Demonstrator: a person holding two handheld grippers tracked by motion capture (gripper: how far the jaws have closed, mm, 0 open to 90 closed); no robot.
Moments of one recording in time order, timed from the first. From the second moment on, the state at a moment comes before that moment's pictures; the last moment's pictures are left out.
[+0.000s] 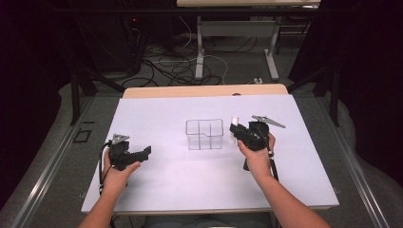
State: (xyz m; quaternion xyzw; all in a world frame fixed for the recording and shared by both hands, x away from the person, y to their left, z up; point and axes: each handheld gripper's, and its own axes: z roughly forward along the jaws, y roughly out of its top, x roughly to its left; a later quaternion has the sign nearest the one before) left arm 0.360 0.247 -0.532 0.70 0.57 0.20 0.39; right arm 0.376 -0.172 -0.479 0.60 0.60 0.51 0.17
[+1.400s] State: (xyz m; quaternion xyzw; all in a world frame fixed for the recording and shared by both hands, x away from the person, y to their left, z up) left arm 0.358 0.249 -0.532 0.70 0.57 0.20 0.38; right arm 0.402 -0.121 -0.462 0.50 0.65 0.51 0.25
